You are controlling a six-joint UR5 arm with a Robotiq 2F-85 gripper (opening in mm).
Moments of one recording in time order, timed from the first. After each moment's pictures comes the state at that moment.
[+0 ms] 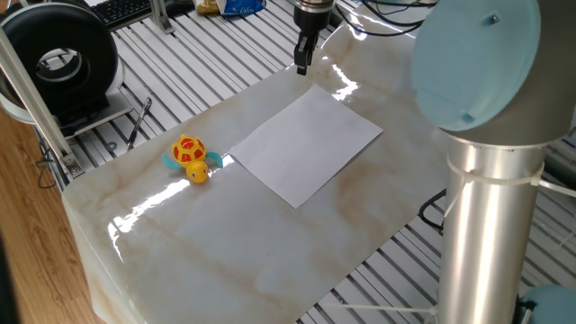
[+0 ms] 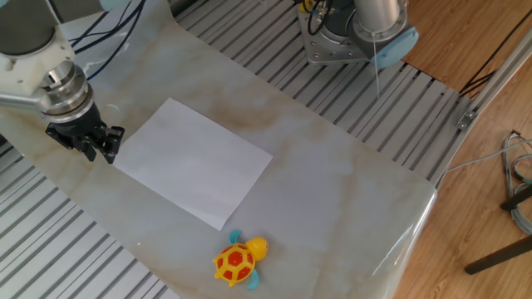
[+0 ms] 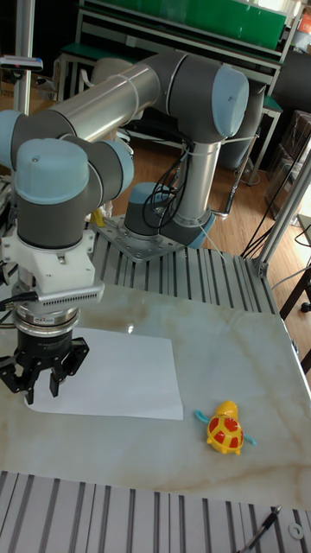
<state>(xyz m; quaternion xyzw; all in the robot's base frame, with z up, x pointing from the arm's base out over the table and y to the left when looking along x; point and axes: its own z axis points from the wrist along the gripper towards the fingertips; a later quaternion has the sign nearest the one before) 0.676 -0.142 0.064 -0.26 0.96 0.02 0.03</state>
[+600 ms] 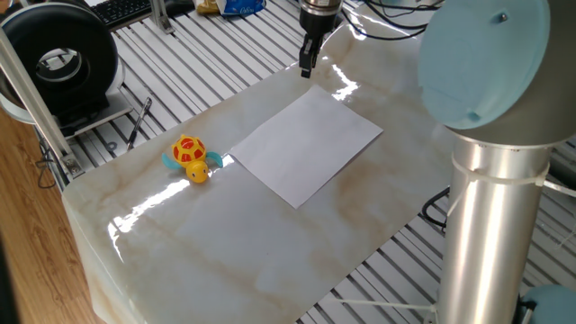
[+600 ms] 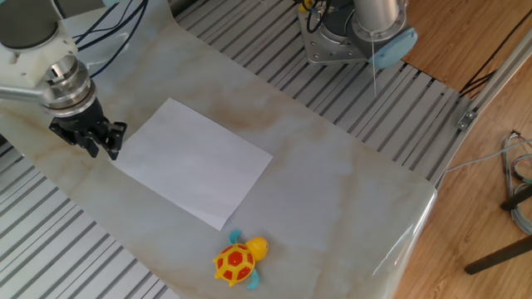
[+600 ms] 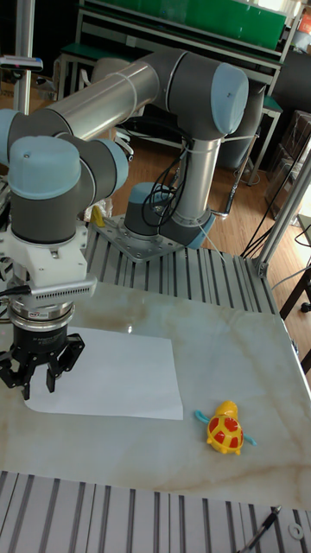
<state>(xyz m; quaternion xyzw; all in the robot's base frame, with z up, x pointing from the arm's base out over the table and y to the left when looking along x) 0.667 -0.151 0.061 -0.26 0.97 0.02 0.03</state>
